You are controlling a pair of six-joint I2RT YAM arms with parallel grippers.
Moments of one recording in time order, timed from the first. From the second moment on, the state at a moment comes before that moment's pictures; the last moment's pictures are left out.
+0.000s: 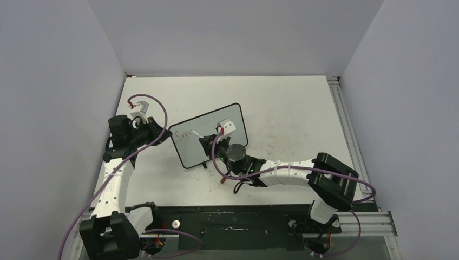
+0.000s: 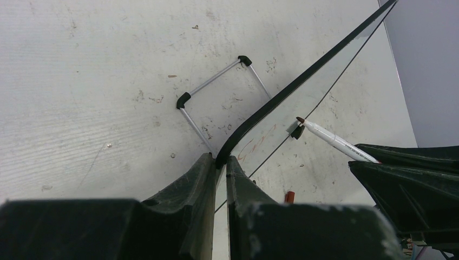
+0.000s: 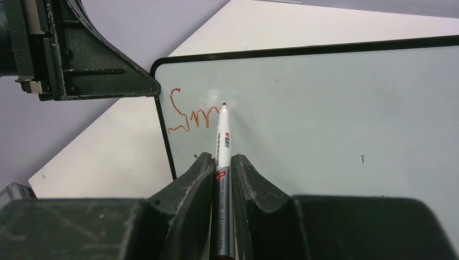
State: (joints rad) left arm 0.18 1.03 0.74 -0.28 0.68 -0.25; right arm 1.12 1.62 0.83 0.76 0.38 0.30
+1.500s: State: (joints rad) left arm 0.18 1.03 0.74 -0.28 0.67 -0.25; right arm 1.16 1.64 0.81 0.75 0.43 0.27
